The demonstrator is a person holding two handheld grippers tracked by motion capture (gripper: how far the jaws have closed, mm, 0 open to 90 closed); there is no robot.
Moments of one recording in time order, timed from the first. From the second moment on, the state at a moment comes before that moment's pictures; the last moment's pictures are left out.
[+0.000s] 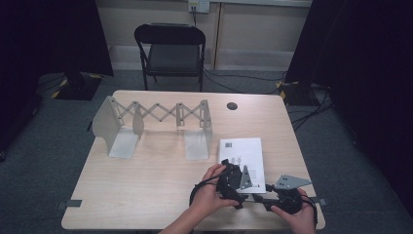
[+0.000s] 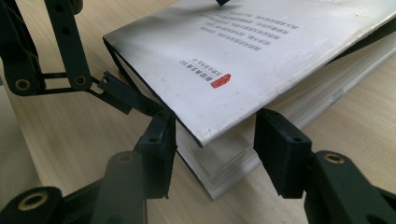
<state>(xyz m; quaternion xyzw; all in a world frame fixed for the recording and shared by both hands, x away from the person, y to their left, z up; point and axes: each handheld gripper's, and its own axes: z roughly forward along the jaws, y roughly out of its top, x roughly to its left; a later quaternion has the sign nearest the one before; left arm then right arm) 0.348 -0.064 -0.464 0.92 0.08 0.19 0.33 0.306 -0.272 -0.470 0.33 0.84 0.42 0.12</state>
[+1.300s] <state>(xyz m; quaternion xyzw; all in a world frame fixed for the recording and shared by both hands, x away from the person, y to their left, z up) 0.342 -0.065 -0.451 0.93 0.07 0.18 0.32 0.312 -0.276 -0.476 0.35 0.84 0.41 0.13</state>
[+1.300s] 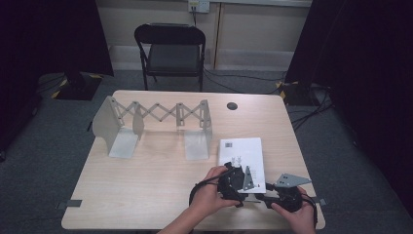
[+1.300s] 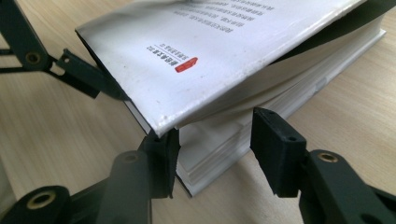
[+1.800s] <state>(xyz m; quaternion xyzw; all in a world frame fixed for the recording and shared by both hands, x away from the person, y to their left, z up) 0.334 -0.074 -0.454 0.93 0.06 0.23 0.29 0.311 -0.274 -0.469 0.35 0.82 0.43 0.12</state>
